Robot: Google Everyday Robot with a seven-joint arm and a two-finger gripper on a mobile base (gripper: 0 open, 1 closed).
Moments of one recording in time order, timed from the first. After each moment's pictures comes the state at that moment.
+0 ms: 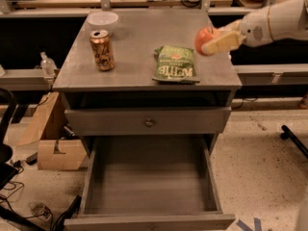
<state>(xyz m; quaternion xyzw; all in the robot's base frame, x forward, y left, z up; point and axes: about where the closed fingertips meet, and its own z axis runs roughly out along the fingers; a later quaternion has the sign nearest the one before) 0.694 -0.198 0.934 -0.42 0.76 0.22 0.44</state>
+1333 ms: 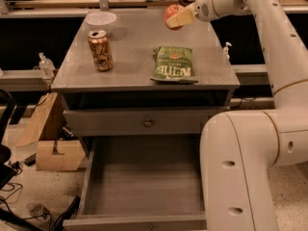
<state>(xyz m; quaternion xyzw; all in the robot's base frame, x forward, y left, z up) 0.856 -0.113 0.942 -0.38 0.77 0.18 0.48</state>
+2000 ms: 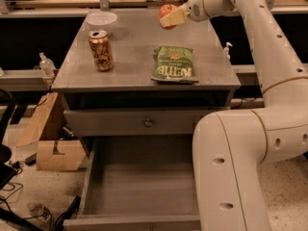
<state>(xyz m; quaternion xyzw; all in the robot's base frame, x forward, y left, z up) 0.871 -0.097 0.938 -0.37 0.77 0.18 0.49</state>
